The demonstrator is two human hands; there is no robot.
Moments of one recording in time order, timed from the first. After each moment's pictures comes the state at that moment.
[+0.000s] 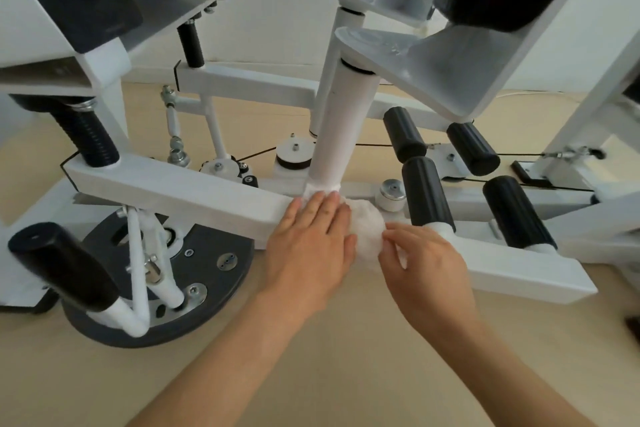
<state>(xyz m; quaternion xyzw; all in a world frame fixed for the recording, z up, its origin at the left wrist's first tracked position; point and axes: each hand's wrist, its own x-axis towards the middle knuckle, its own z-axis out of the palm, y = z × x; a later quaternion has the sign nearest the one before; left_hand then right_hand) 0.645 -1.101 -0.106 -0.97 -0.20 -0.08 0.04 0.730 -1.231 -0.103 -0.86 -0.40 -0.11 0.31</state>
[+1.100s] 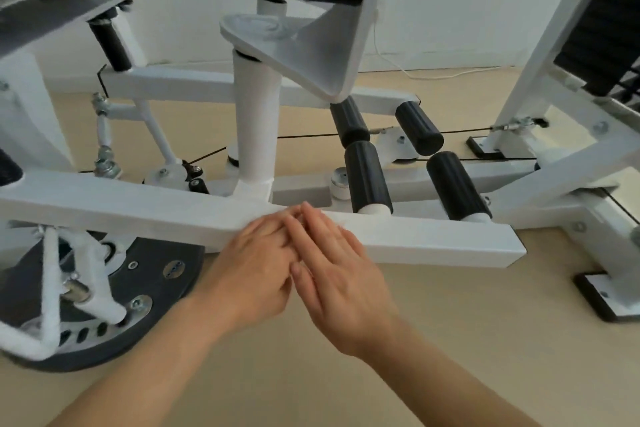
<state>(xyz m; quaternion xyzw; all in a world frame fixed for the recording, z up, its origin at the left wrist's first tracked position) 0.646 -1.104 -0.112 -1.00 -0.01 -0.08 -0.03 0.730 -1.251 -0.135 -0.79 -0.55 -0.03 0.26</state>
